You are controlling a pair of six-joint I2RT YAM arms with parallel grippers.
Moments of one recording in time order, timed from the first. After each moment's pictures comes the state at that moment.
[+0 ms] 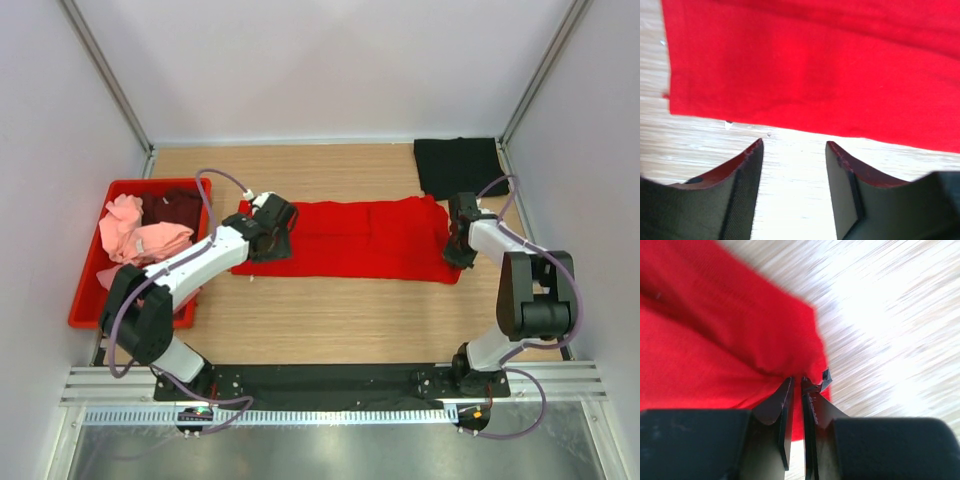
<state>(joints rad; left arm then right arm) -0.62 1.58 1.11 -0.67 -0.32 -0.72 0.02 1.58 0.88 -0.55 0.29 0.53</state>
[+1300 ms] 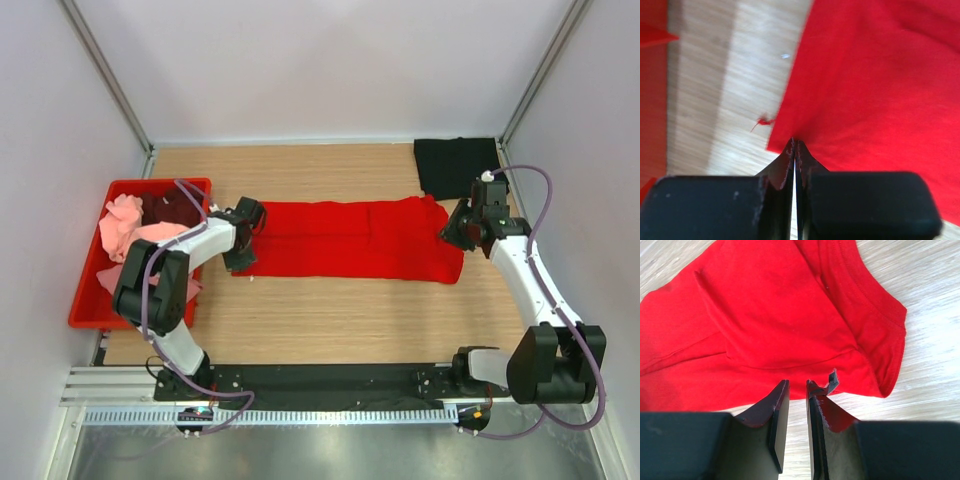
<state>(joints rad) -0.35 1.69 1.03 -0.66 -0.35 -0.65 -0.01 1.23 0.96 -0.61 -0.05 0.52</state>
